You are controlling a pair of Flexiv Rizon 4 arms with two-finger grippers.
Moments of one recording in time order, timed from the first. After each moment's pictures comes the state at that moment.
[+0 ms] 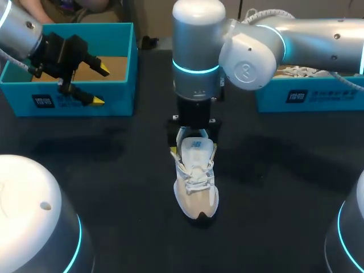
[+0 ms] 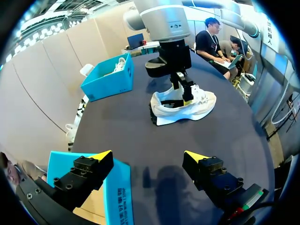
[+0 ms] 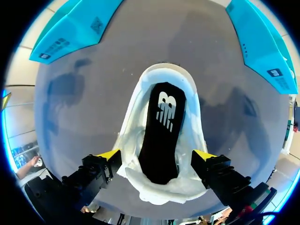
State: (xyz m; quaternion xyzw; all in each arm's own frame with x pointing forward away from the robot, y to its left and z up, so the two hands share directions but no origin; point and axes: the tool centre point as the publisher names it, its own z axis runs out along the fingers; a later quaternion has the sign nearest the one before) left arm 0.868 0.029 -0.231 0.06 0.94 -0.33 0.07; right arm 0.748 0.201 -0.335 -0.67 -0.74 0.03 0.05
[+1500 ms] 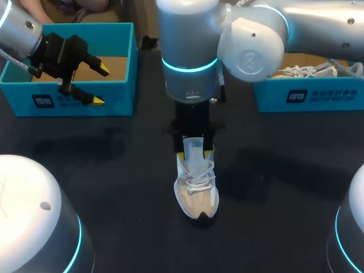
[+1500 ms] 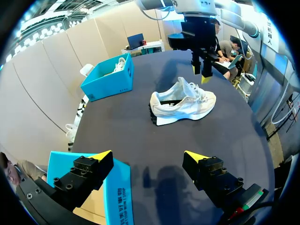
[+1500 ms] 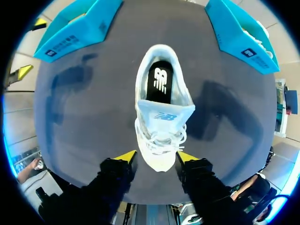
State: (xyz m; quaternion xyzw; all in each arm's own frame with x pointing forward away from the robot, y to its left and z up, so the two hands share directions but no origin) left arm 0.868 0.029 -0.230 0.06 0.94 -0.33 0.07; right arm 0.682 0.204 -0.279 -0.70 -0.72 0.05 0.03
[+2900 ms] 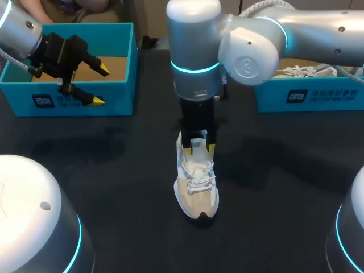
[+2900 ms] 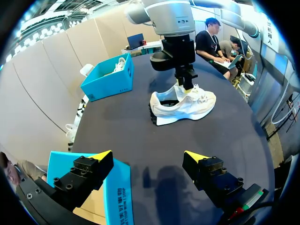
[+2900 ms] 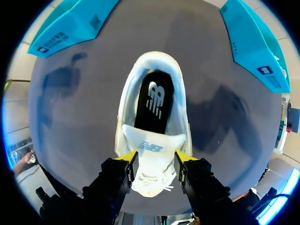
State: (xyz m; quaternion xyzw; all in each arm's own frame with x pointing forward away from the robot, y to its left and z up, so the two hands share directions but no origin) left arm 0.868 0.029 -0.230 0.06 0.94 -0.33 0.07; right arm 0.736 0.185 -0.326 -0.66 -0.75 0.05 0.03
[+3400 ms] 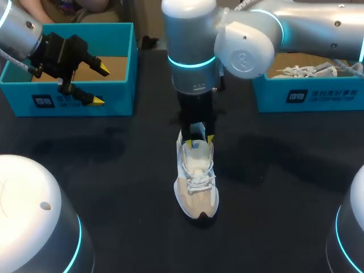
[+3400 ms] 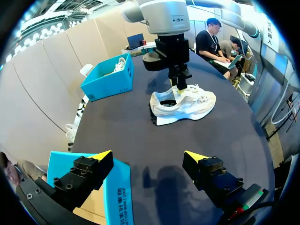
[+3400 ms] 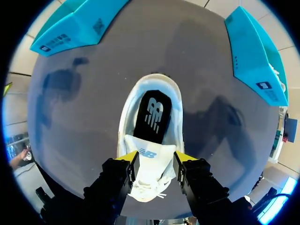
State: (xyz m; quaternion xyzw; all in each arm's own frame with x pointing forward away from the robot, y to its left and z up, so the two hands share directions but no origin) left arm 0.868 0.029 -0.230 0.06 0.94 -0.33 0.07; right arm 0.758 0.184 -0.319 -0.63 -0.77 0.05 0.00
